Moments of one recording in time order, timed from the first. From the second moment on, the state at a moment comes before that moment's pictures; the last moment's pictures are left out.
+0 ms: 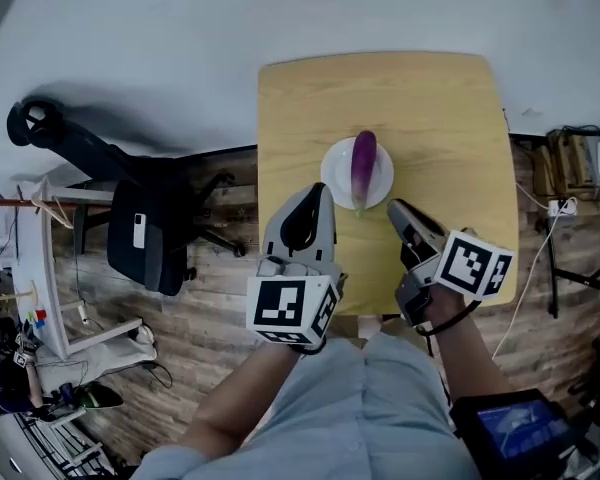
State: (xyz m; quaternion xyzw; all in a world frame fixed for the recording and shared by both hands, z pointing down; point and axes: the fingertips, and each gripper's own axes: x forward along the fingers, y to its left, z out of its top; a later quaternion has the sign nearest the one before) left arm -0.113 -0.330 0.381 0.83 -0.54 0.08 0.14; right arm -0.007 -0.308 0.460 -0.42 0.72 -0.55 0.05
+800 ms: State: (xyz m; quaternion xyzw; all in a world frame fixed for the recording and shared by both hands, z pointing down) left arm -0.084 -0.272 0.275 0.83 -0.55 0.02 0.07; right arm -0.017 -0.275 0.308 -0.45 0.86 -0.23 0.01
